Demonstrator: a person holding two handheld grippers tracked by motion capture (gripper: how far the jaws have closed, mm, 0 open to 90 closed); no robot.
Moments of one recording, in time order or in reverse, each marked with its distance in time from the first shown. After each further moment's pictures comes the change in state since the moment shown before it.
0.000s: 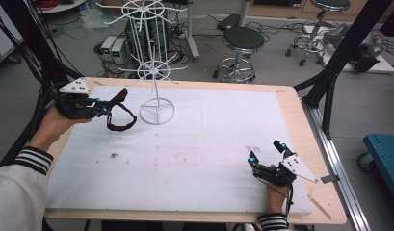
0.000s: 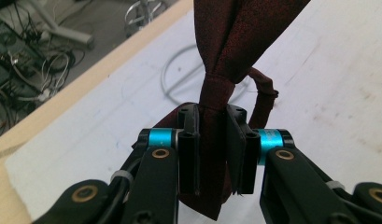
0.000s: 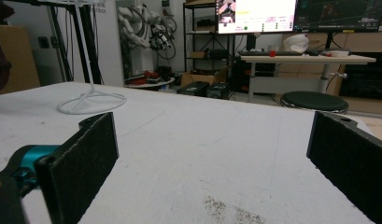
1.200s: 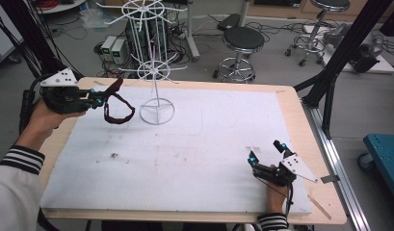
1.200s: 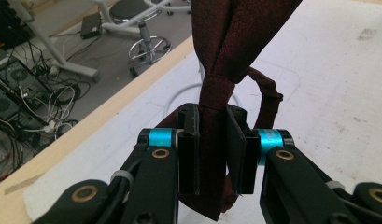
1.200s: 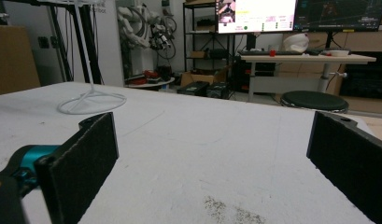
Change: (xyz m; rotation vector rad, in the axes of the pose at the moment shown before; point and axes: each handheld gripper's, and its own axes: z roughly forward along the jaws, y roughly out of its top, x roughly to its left) left arm 0.000 0.021 -0.029 -0.103 0.003 0.025; right arm 0.000 0.000 0.000 0.002 0.000 0.002
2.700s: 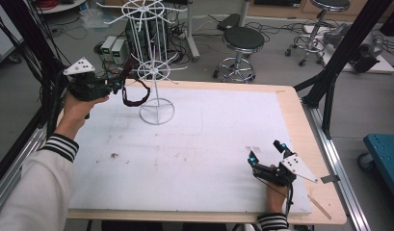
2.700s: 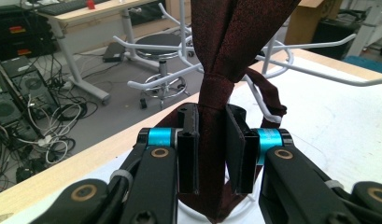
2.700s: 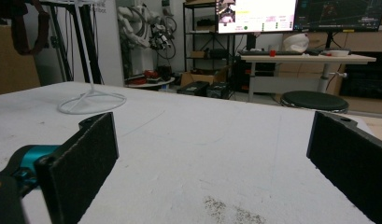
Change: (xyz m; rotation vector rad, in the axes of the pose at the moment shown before) left arm 0.009 0.008 0.062 -0.171 0.093 -0.196; right arm 0.000 0.000 0.000 0.001 0.001 -0.002
